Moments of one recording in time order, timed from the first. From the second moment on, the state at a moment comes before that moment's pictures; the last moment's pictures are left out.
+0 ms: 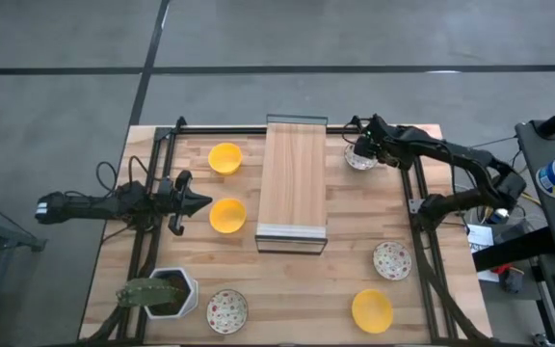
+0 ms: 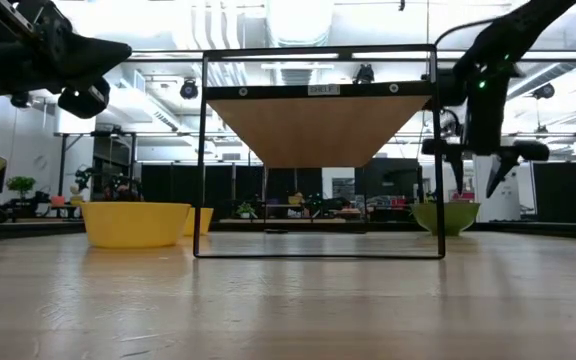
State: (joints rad) left arm 0.00 0.17 0.01 0.32 -0.02 -0.22; right arm -0.82 1.32 0.79 -0.75 0.26 1.10
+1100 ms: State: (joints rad) left arm 0.00 0.17 0.01 0.31 -0.02 -0.22; right arm -0.92 1.29 0.80 -0.67 0.17 0.91
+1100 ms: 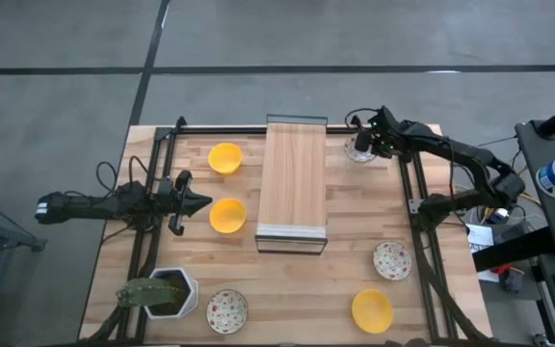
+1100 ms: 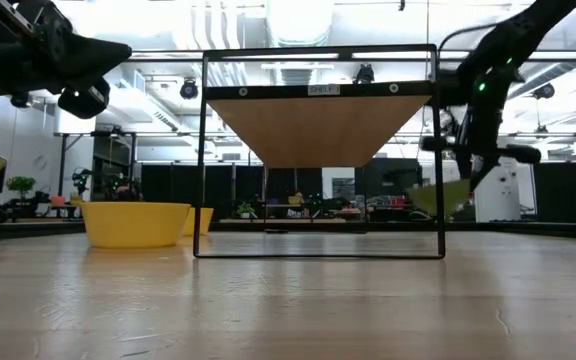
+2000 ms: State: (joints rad) left arm 0.00 0.17 0.01 0.31 -0.02 -0.22; right arm -0.66 1.08 1.12 -0.68 -0.07 1.11
